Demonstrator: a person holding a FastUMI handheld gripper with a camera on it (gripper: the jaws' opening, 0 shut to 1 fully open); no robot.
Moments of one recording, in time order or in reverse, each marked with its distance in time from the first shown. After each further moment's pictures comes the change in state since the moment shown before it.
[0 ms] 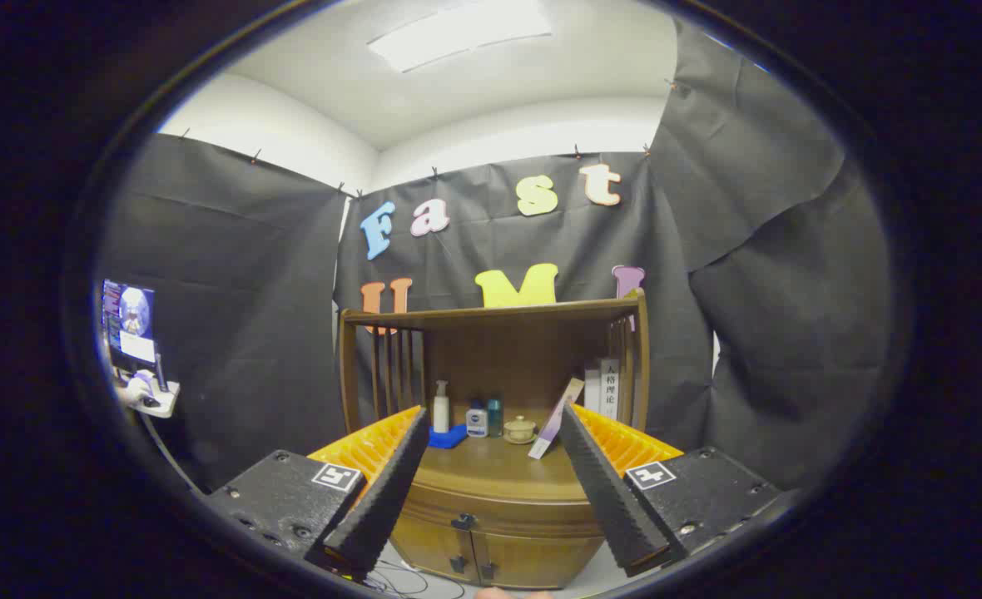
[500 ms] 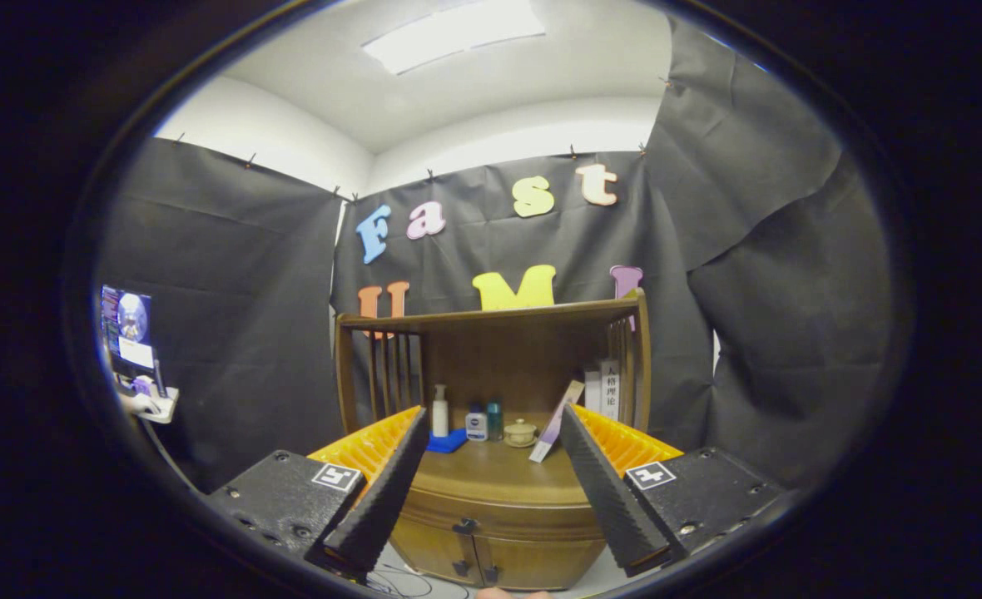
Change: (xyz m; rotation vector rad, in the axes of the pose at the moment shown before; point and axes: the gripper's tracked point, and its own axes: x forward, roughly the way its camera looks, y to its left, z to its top) arm 0.014 0.002 -0.003 0.031 -0.004 0.003
